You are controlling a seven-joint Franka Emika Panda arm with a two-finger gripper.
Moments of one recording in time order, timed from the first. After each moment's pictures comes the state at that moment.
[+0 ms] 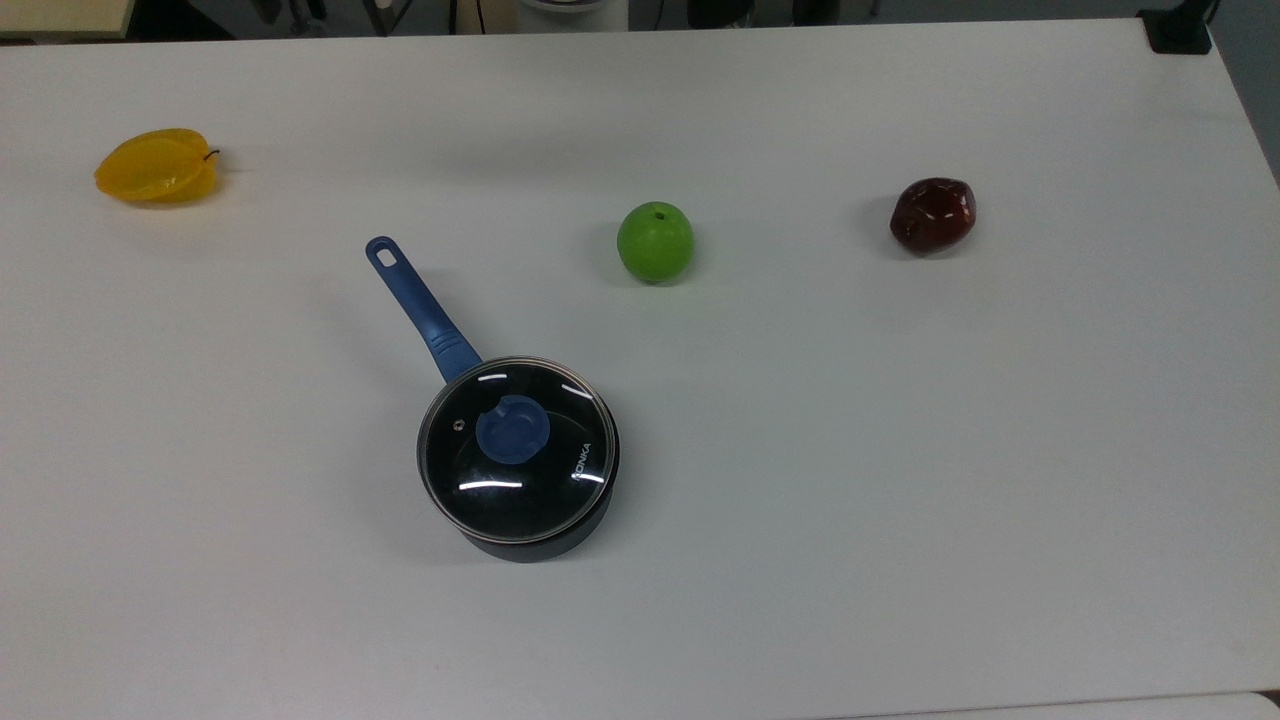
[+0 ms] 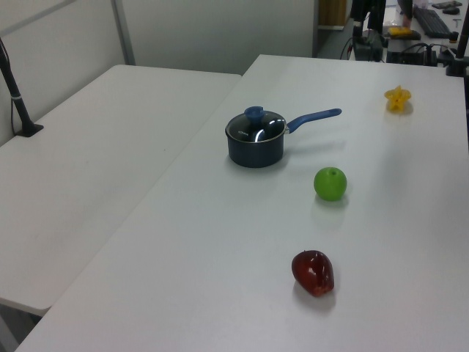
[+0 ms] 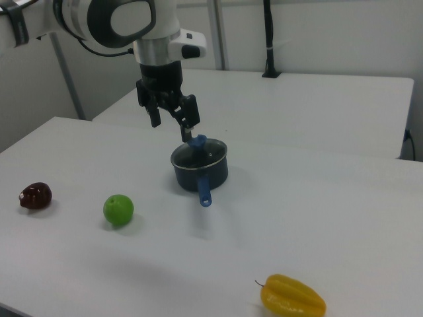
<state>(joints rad) -0.14 0.09 -0.07 -1.48 0.09 1.58 -0.05</state>
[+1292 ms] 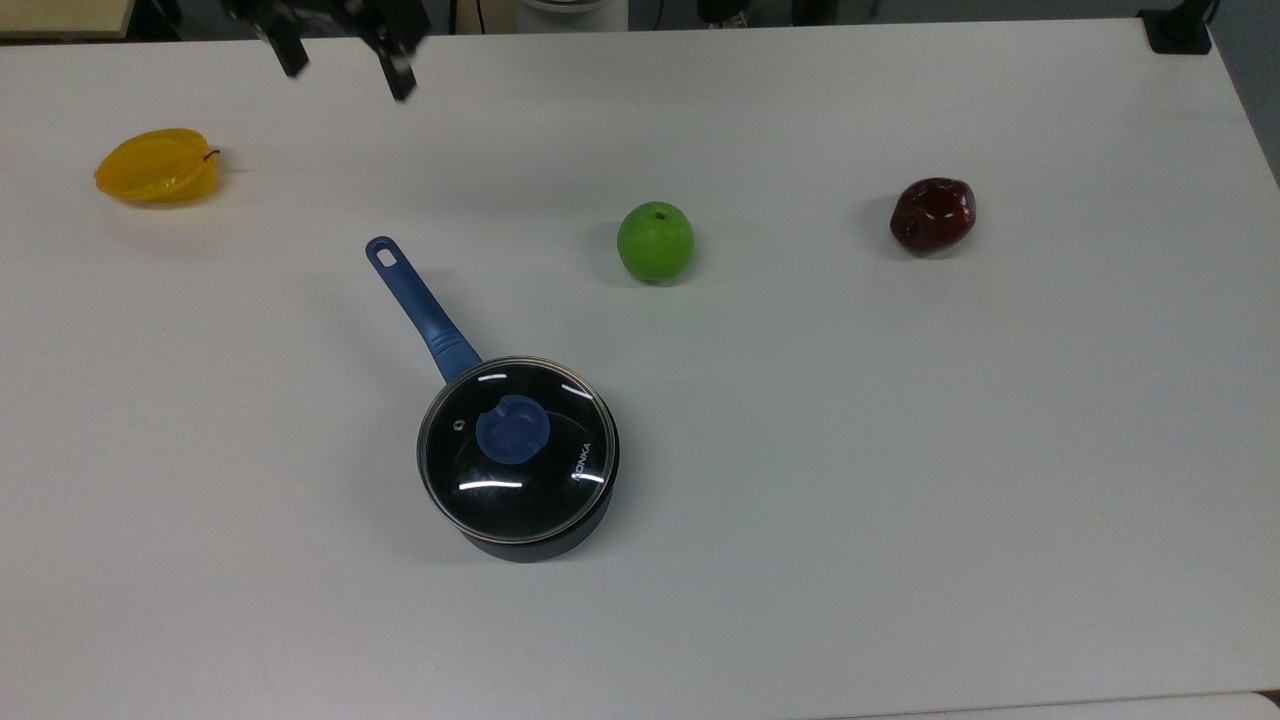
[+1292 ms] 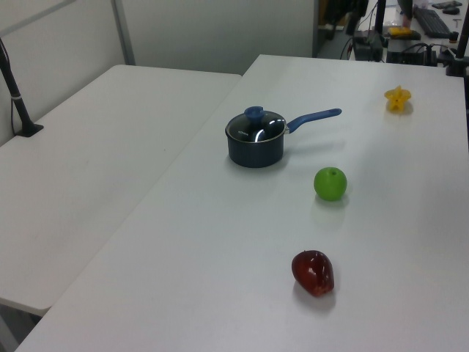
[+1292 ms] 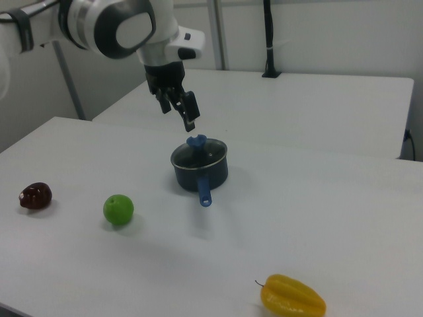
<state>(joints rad) -0.08 0.14 -0.06 -1.49 0.13 1.81 0.20</state>
